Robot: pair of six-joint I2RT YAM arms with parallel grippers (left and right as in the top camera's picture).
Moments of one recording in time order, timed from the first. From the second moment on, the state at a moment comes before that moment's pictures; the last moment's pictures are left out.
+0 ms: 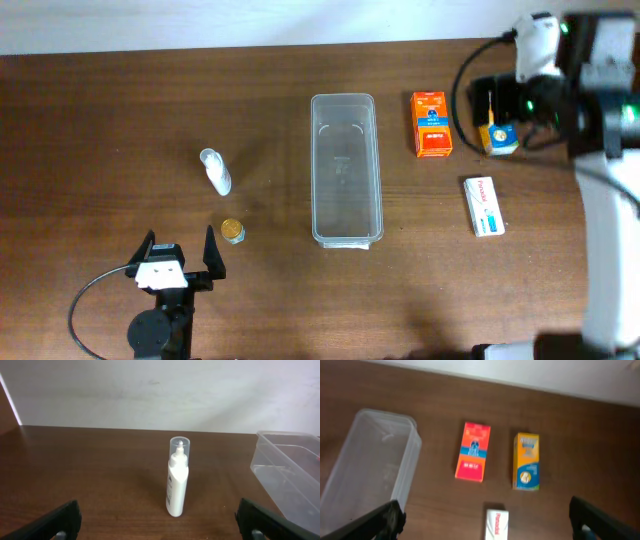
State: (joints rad) left arm 0.05 0.01 0.01 -0.08 0.01 -0.04; right arm -0.03 1.59 1.92 -1.18 -0.07 -0.18
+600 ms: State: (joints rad) left arm 0.05 0.01 0.01 -0.08 0.01 -0.04; right arm -0.03 1.92 1.98 -1.08 -0.09 -0.23
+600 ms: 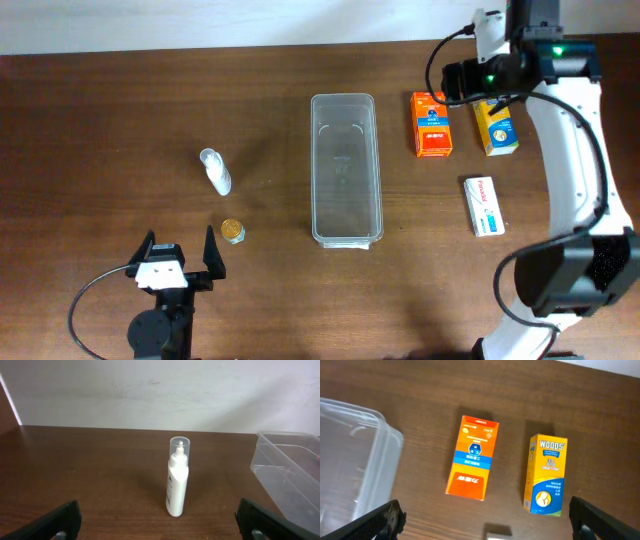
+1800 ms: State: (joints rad) left arm 0.05 0.01 0.01 -0.08 0.01 -0.04; right arm 0.07 2.20 1.99 -0.99 -0.07 -0.09
